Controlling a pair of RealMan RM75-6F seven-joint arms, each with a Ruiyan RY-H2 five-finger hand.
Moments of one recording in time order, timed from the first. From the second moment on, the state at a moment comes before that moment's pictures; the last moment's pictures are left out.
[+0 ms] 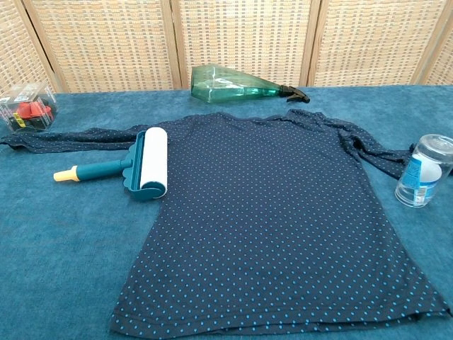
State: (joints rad) left arm -0.16 -1.21 -0.12 -1.60 1.48 1.50 0.20; right arm 0.08 -1.14 0.06 -1.62 -1.46 1.45 -0.15
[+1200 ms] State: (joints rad) left arm -0.73 -1.33 -0.23 -1.48 0.71 0.87 0.64; right arm 0.10 -1.17 0.06 -1.58 -1.43 1.40 -0.18
